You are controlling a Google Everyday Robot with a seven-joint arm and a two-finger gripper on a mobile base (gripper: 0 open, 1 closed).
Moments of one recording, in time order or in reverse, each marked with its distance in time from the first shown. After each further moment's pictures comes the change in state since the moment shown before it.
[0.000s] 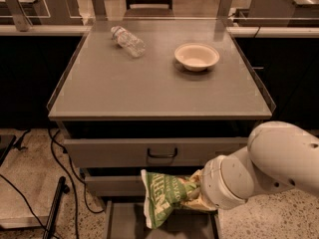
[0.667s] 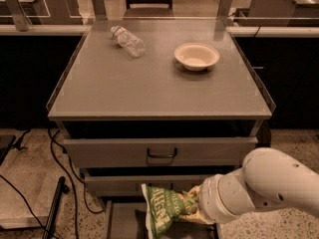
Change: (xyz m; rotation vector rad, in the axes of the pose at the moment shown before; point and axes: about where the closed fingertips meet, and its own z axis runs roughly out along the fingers) arm 0.035 0.012 0.055 -0.034 -0.055 -0.002
